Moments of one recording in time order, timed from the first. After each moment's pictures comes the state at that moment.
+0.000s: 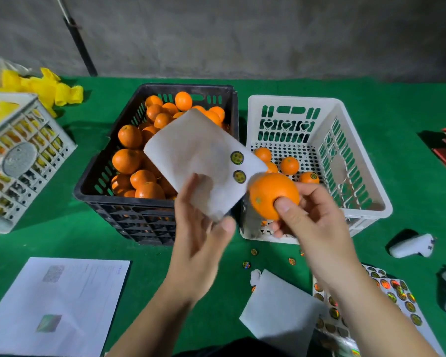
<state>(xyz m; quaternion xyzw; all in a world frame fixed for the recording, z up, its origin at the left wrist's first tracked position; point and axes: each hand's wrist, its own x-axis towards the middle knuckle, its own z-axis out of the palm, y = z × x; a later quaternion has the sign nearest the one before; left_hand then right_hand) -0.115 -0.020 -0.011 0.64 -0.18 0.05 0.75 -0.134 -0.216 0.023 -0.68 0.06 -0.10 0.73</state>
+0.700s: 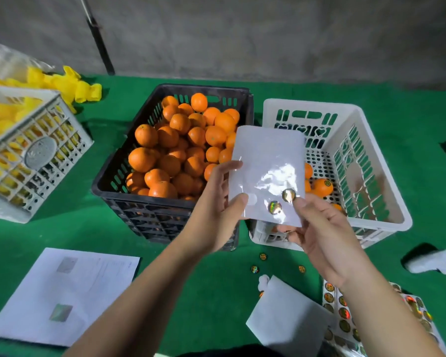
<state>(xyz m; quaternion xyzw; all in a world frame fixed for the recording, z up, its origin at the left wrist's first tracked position) -0.057 -0.019 0.000 0.71 -0.17 -0.06 0.68 -0.107 -0.233 -0.005 -0.56 0.12 0.04 0.82</state>
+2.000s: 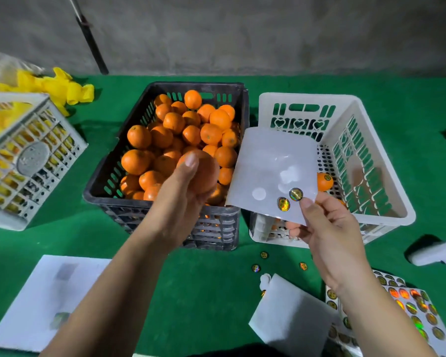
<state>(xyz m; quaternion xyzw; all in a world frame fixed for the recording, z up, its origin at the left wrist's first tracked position) -0.031 0.017 0.019 0.55 -0.02 -0.14 0.83 -0.108 -0.230 -0.021 -0.60 0.14 -0.10 0.78</state>
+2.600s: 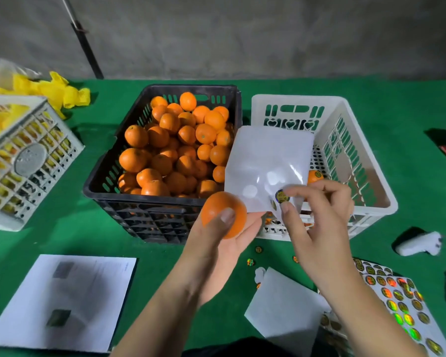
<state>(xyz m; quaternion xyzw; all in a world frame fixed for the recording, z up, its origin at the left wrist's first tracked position) -0.123 -0.031 0.016 0.42 -0.07 -0.25 0.87 -0.137 -0.217 -0.005 -0.87 0.02 -0.30 0.40</state>
